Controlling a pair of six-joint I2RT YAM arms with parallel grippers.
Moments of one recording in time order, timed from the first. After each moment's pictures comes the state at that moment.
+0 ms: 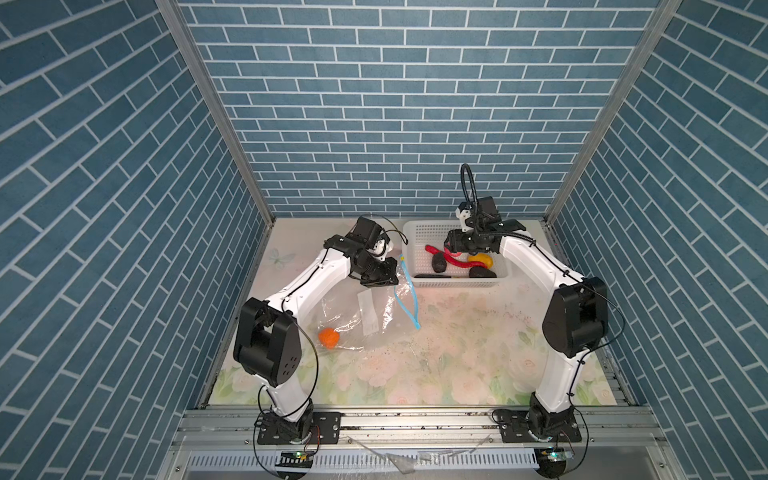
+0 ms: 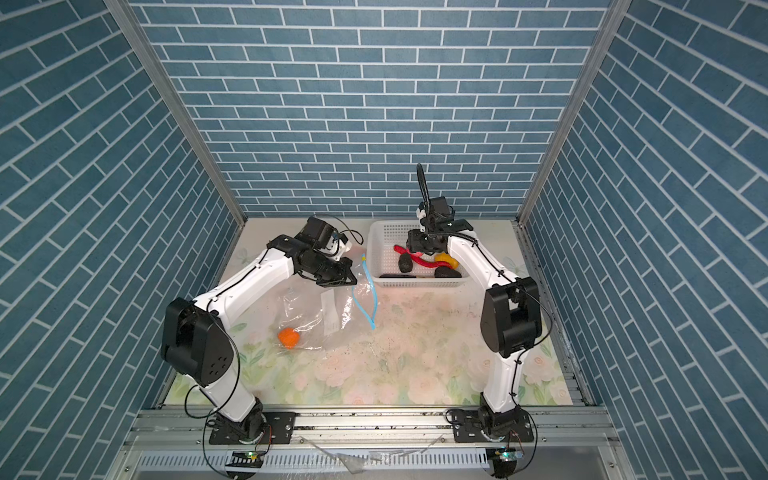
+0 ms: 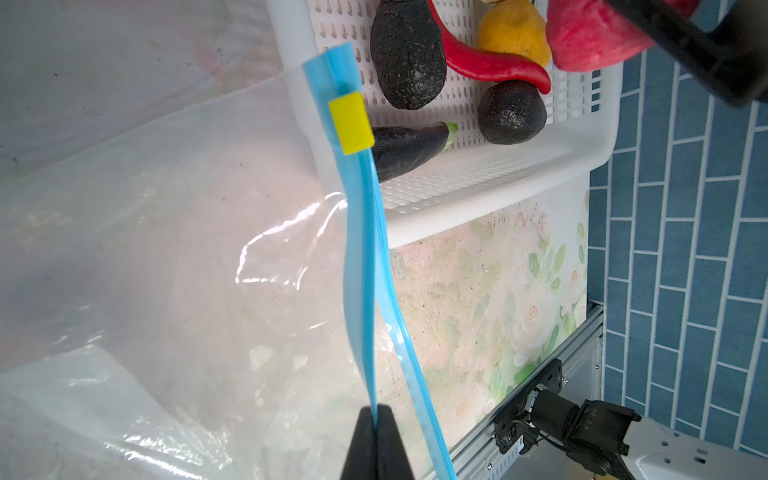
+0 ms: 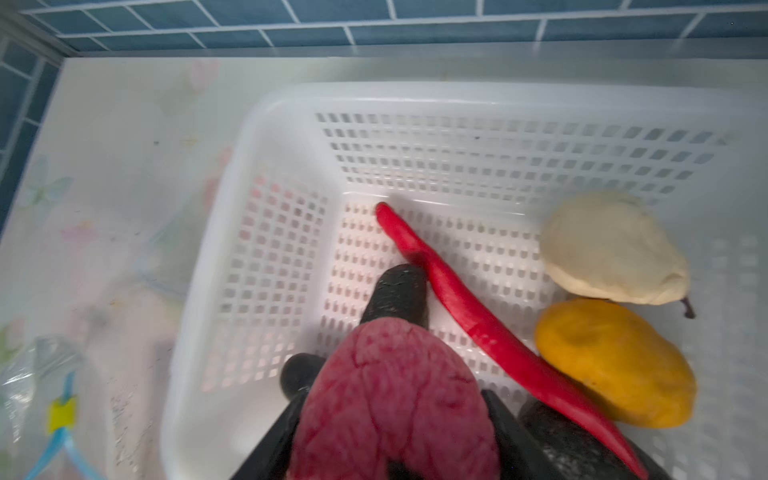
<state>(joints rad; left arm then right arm) -0.45 1.72 1.48 -0.87 0.49 -0.41 0.42 1.85 1.63 -0.64 -0.17 0.22</state>
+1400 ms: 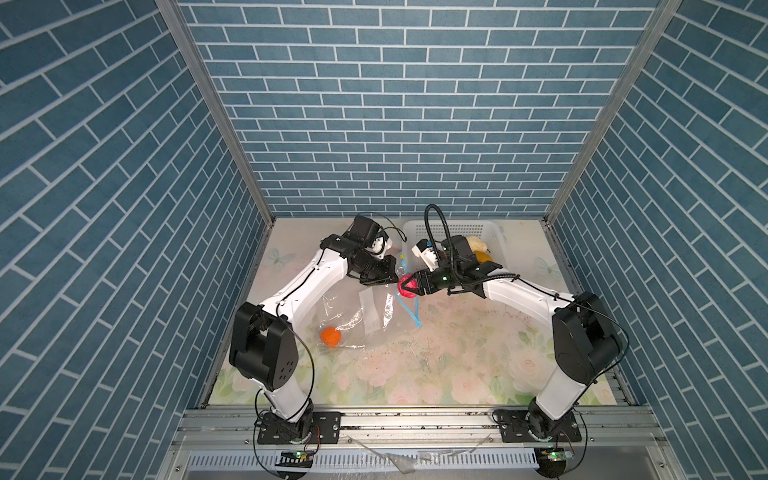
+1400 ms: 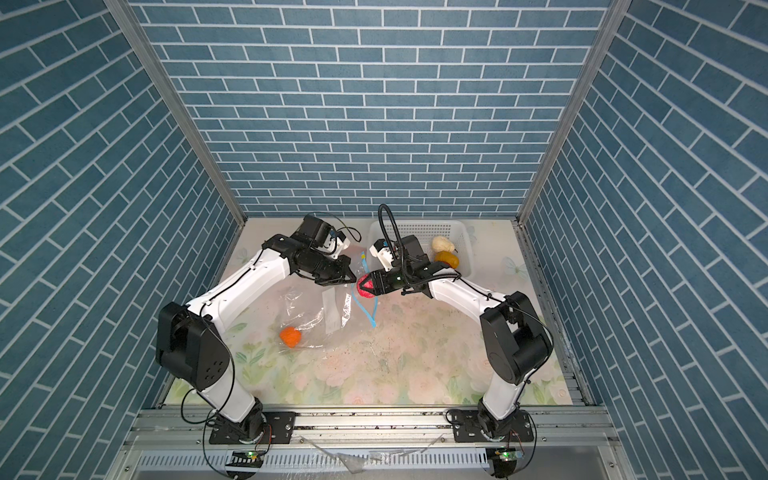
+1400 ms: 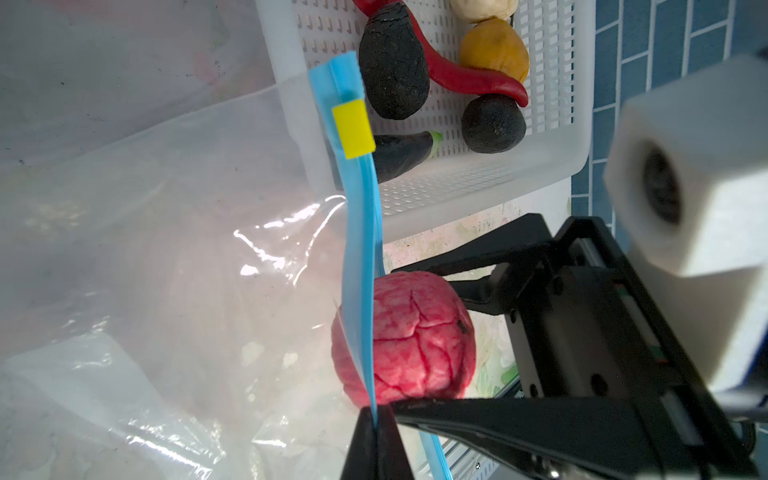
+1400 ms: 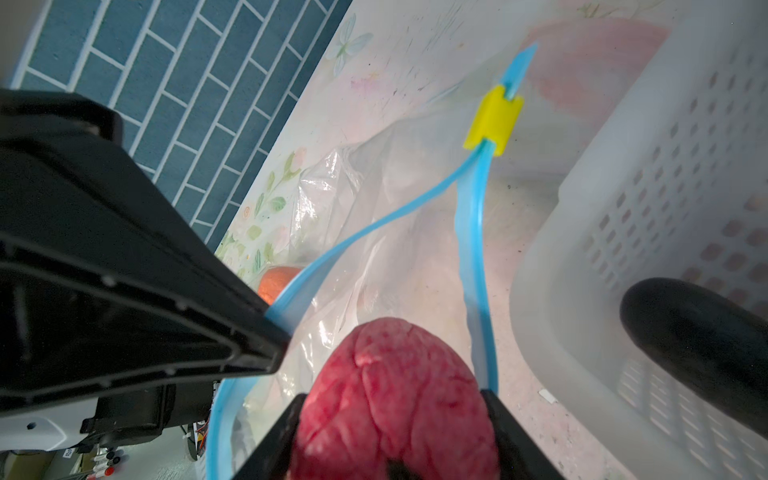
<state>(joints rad) -0.45 1.68 1.48 -0.87 0.49 -0.44 0.65 1.73 1.22 -0.24 -0.61 0.28</state>
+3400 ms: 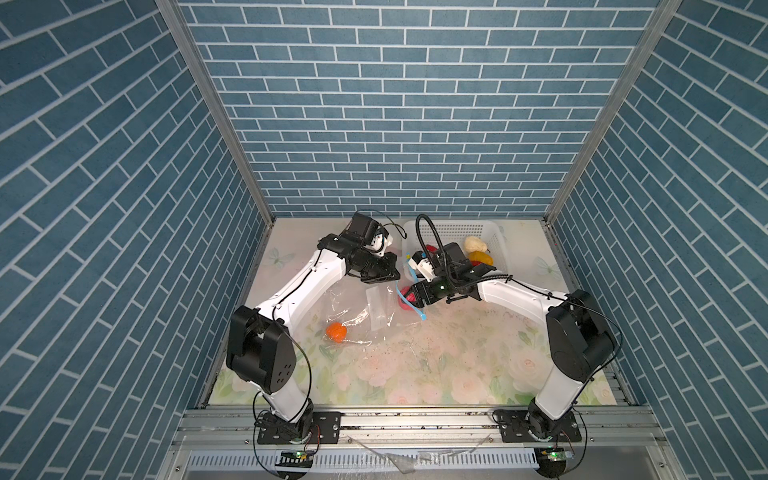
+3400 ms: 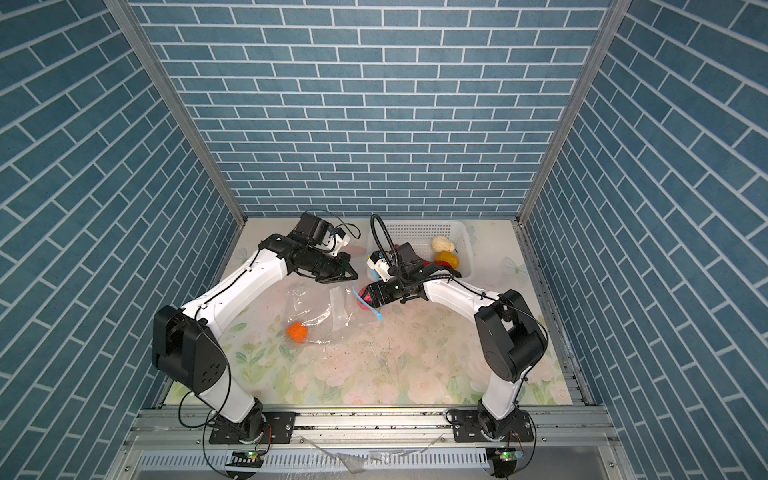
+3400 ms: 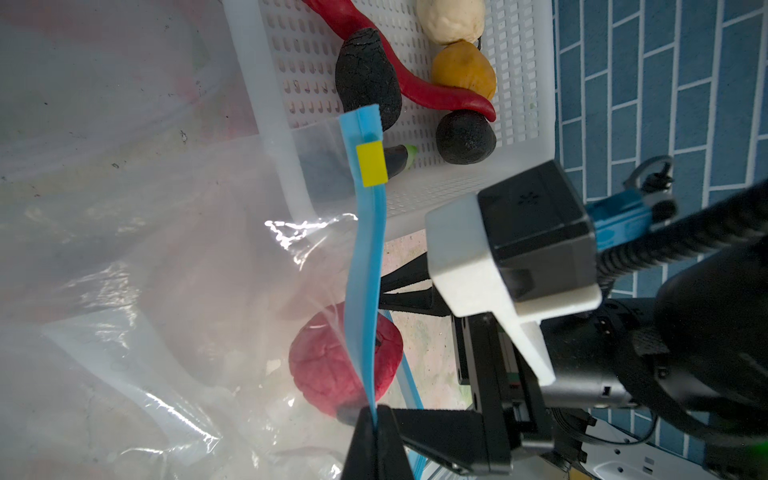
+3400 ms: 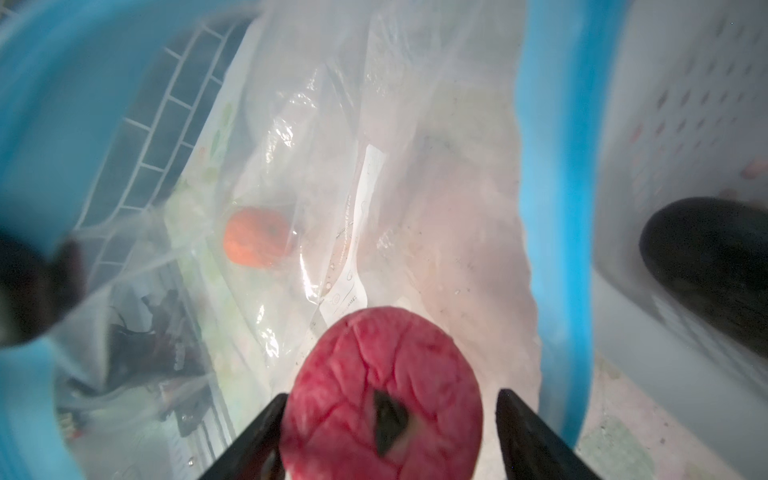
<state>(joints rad) -0.45 1.66 1.49 -0.84 0.52 -0.46 0.68 1.75 1.21 -0.37 -0.55 0.19</state>
